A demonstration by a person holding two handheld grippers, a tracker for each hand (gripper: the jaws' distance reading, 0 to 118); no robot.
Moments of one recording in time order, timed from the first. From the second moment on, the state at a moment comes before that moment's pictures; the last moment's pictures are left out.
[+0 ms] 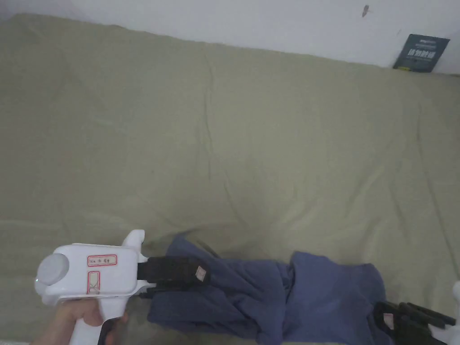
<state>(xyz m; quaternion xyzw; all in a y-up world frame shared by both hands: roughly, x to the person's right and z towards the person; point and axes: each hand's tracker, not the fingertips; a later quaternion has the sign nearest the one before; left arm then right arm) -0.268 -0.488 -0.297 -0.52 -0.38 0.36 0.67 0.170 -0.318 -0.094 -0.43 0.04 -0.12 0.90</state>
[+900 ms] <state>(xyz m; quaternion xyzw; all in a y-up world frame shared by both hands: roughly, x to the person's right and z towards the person) -0.319 -0.307 -0.216 -0.53 -0.14 0.23 0.81 0.185 -0.312 -0.083 -0.39 0.07 -0.13 0.91</state>
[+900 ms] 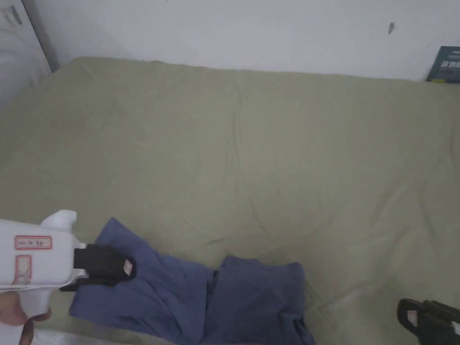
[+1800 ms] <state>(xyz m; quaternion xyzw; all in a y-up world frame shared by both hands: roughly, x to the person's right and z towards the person) -0.079 -0.332 -0.218 -0.56 -0.17 0.02 0.81 0.246 -0.314 -0.048 -0.37 0.03 -0.18 0.91</state>
